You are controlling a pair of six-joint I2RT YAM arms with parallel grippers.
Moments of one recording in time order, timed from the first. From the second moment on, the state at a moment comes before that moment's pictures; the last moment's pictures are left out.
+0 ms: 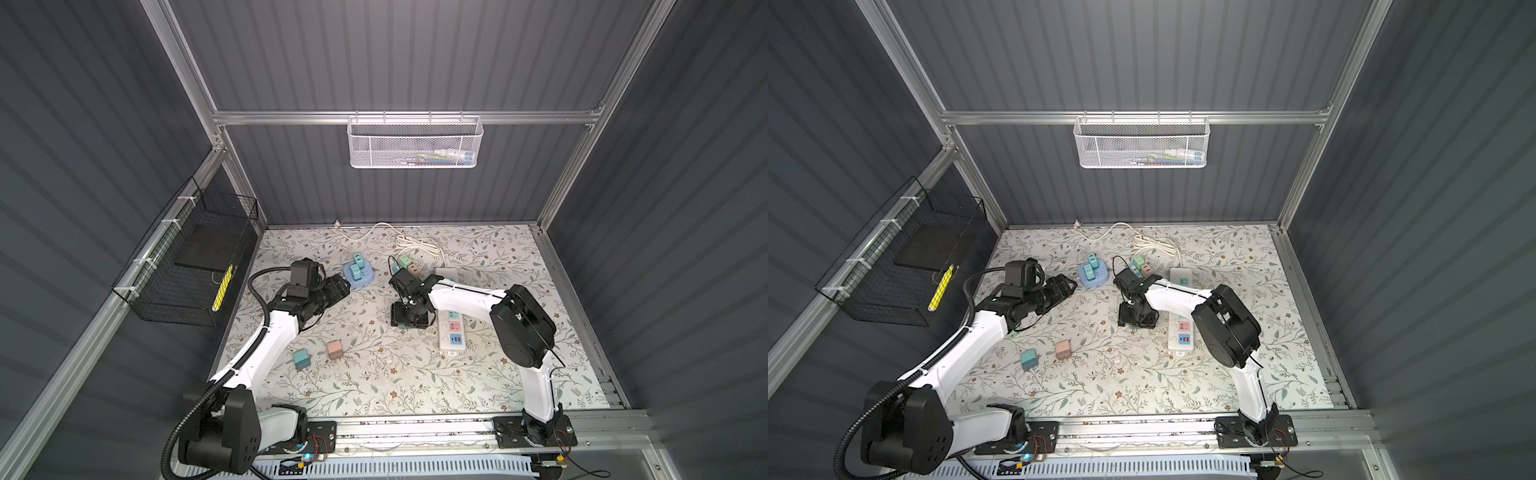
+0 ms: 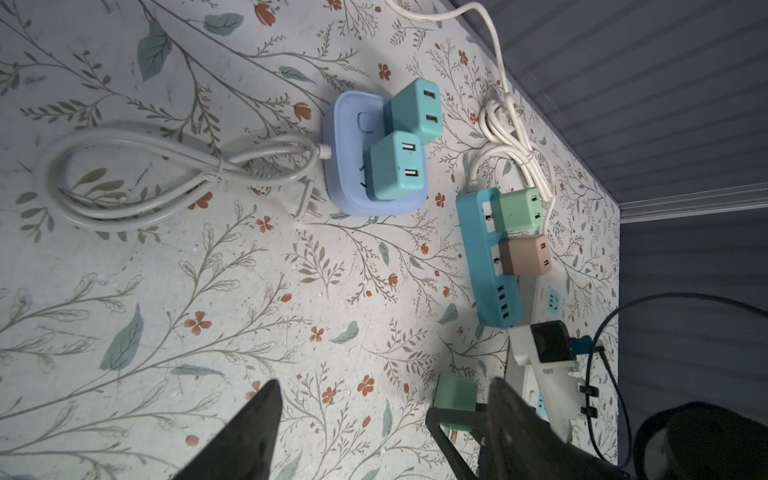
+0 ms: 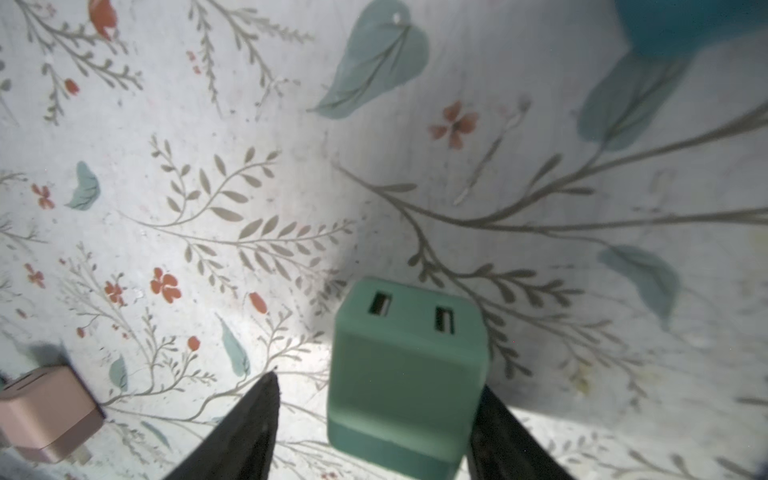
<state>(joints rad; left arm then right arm) -0.21 1.27 0.87 -0.38 0.22 -0.69 0.80 2.05 1.45 -0.67 -0.14 0.80</state>
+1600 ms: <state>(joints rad) -0.85 1.99 1.50 -0.88 -0.14 -0.08 0.26 1.30 0.84 -0.35 -0.33 0.65</state>
